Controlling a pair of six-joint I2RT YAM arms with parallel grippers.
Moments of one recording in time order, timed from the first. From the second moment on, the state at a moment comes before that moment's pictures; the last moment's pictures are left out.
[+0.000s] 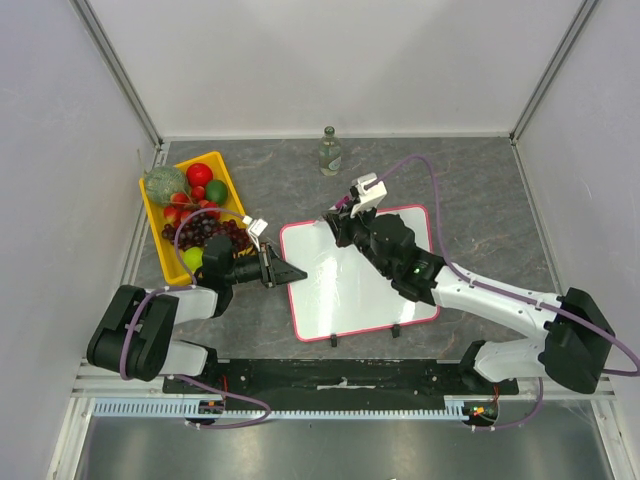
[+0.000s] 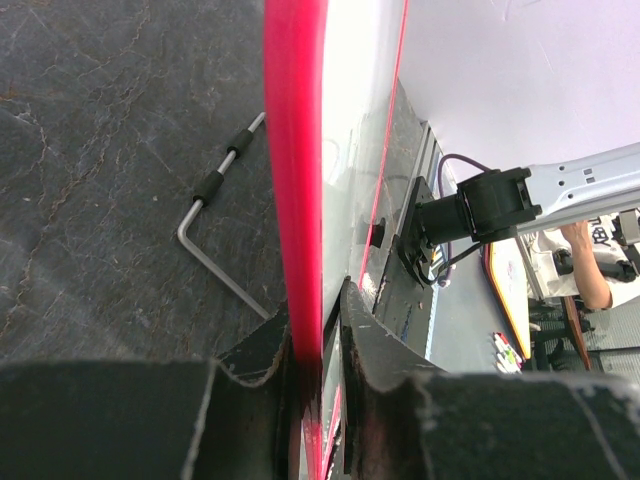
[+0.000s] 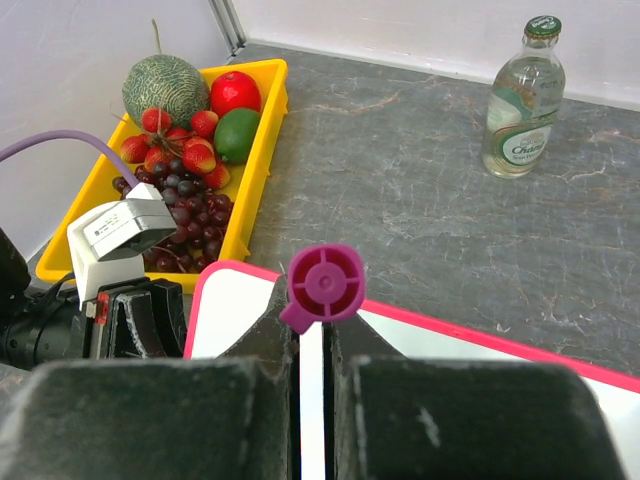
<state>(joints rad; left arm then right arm) -0.26 1.37 0.28 0.81 0.97 -0.69 0.93 1.29 0.88 0.34 0.35 0.24</state>
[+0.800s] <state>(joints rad) -0.26 1.38 0.28 0.81 0.97 -0.69 0.93 1.34 0.88 0.37 0.28 0.26</state>
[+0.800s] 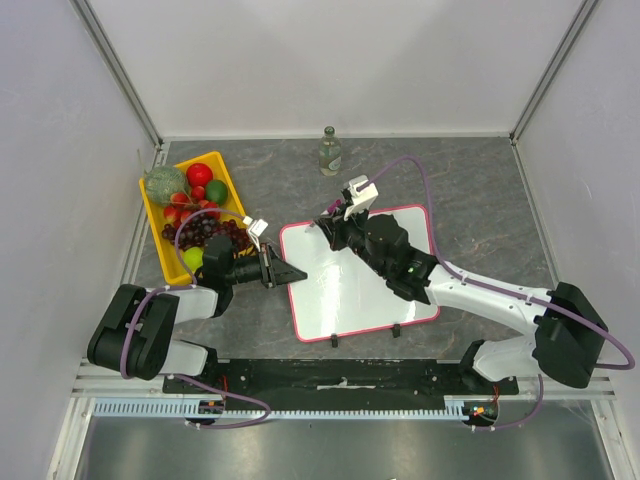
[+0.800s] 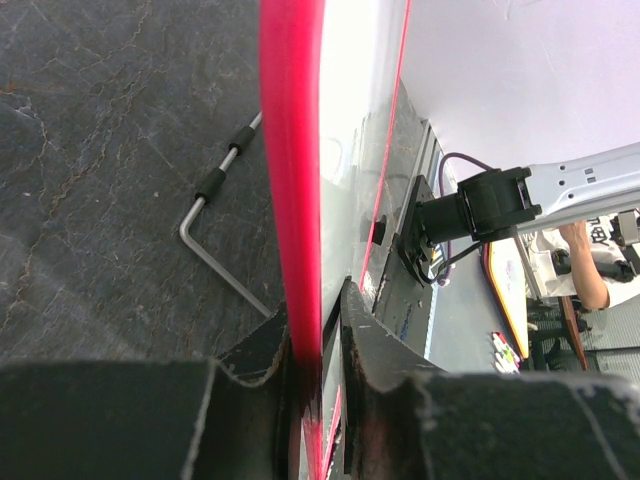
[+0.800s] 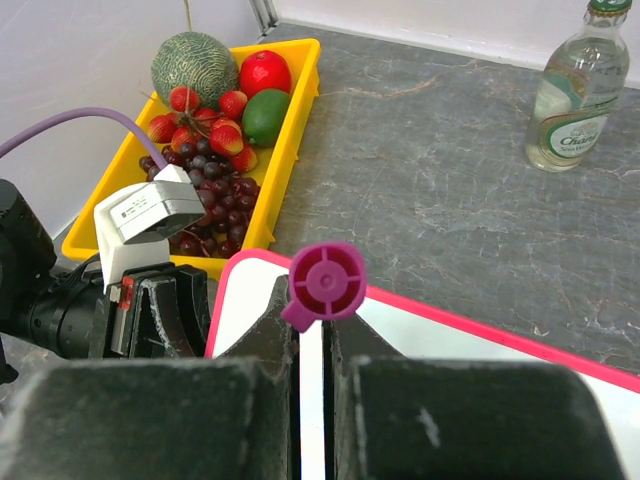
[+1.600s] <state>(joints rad) -0.26 1.38 0.28 0.80 0.98 -0.69 0.92 1.28 0.80 0.36 0.28 0.28</state>
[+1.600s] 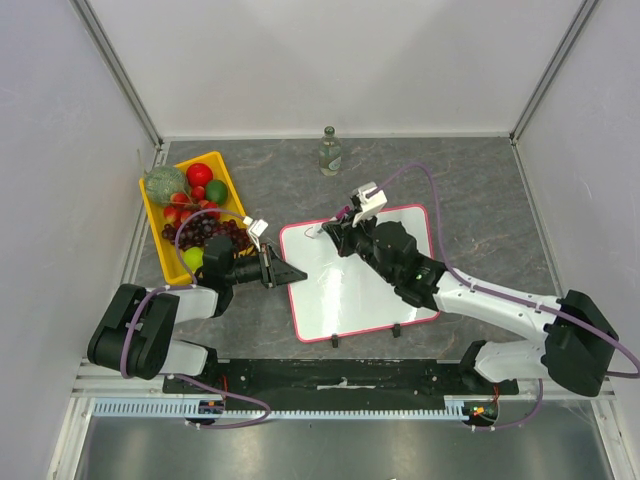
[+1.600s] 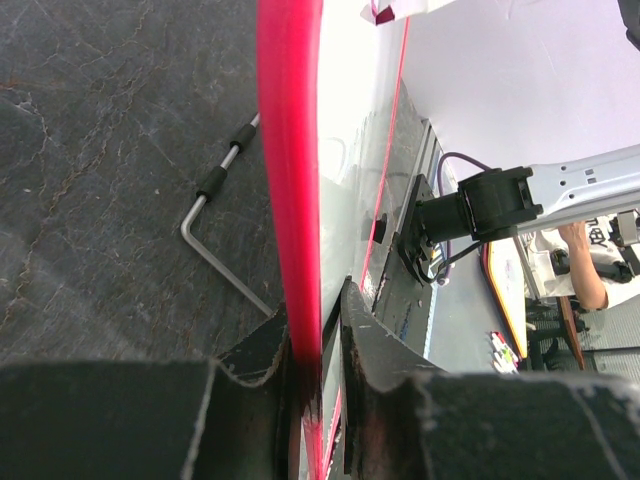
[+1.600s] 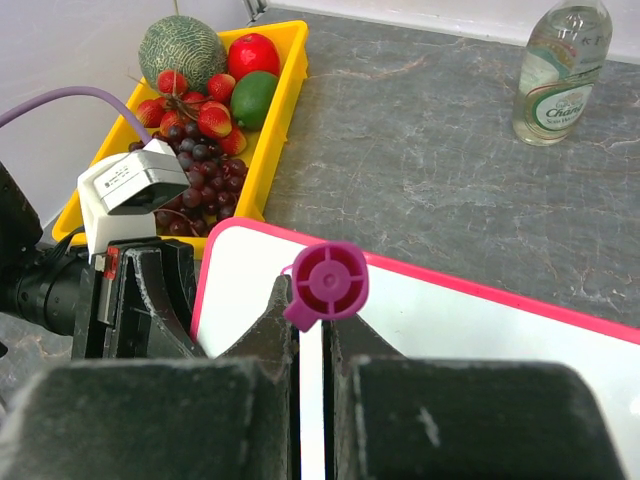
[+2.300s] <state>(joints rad) -0.26 1.38 0.28 0.80 0.98 -0.69 0.92 1.30 0.77 0.41 0.20 0.31</state>
